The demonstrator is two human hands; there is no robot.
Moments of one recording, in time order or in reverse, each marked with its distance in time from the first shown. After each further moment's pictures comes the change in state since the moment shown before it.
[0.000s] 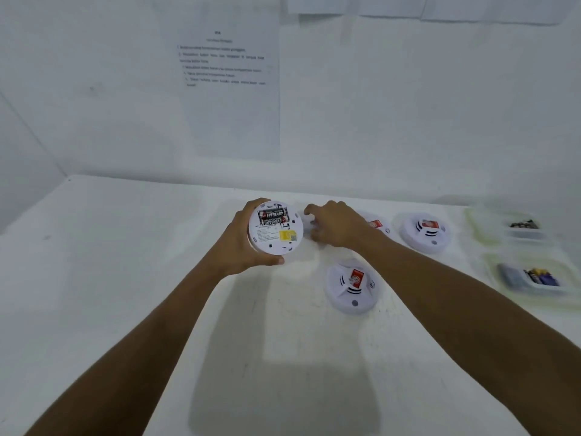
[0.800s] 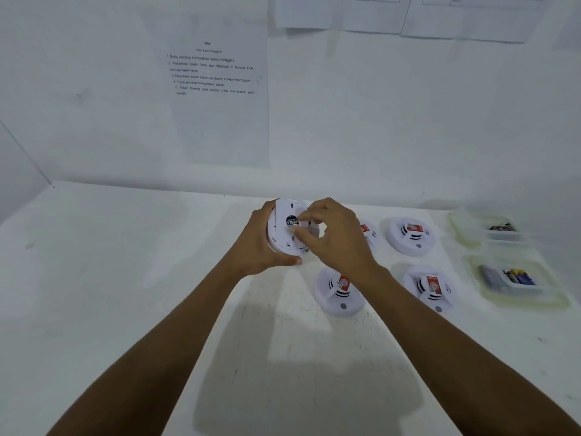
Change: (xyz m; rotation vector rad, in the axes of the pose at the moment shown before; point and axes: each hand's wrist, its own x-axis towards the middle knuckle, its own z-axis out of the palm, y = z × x) left_hand 0.030 0.025 0.038 0.104 -0.142 0.008; right_hand -0.072 -0.049 -0.031 0.435 0.505 0.078
